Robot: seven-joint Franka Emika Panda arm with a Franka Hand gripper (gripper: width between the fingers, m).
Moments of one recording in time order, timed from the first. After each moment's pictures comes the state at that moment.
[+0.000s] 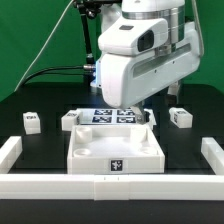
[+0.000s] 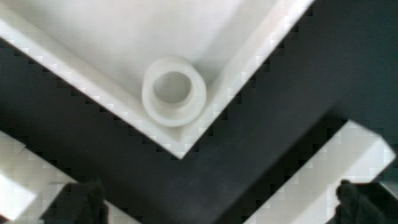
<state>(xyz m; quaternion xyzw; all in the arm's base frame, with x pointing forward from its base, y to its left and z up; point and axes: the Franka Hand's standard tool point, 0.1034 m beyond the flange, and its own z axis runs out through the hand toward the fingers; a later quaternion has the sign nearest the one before) 0.559 0.045 0.095 -0.91 -0.42 0.02 0.06</state>
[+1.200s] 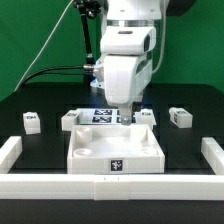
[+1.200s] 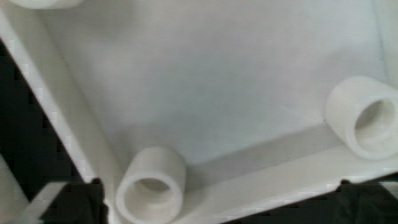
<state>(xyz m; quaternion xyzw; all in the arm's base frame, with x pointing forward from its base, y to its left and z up) 0.509 0.005 0.069 -0.77 -0.64 -0.04 -0.02</state>
